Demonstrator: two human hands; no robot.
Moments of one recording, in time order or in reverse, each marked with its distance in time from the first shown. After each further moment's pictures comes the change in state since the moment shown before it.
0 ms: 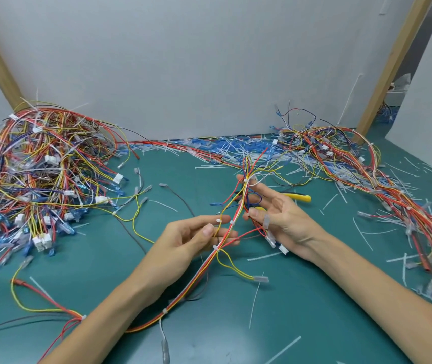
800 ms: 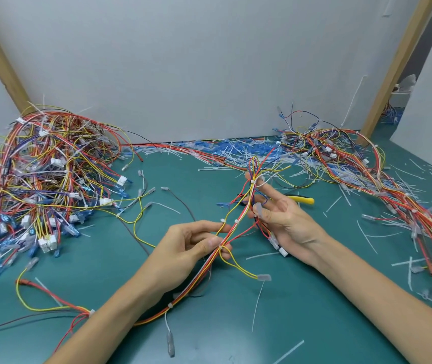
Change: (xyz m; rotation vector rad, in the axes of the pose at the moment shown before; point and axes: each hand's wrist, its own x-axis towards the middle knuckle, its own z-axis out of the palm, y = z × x) left_hand 0.001 -0.001 -0.005 0.119 0.027 -0.034; right_hand -0.004 -0.007 0.008 0.119 0.058 0.035
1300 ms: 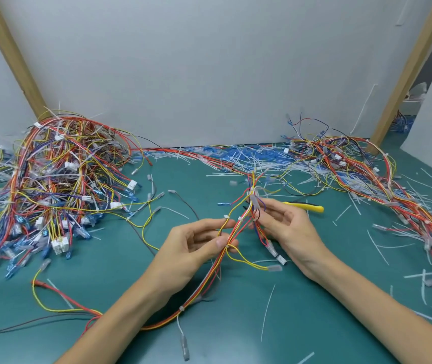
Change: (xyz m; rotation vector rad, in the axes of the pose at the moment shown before) left_hand -0.003 0.007 -0.002 -0.056 0.077 0.063; right_hand -0.004 0.006 0.015 -0.266 0.161 -0.096
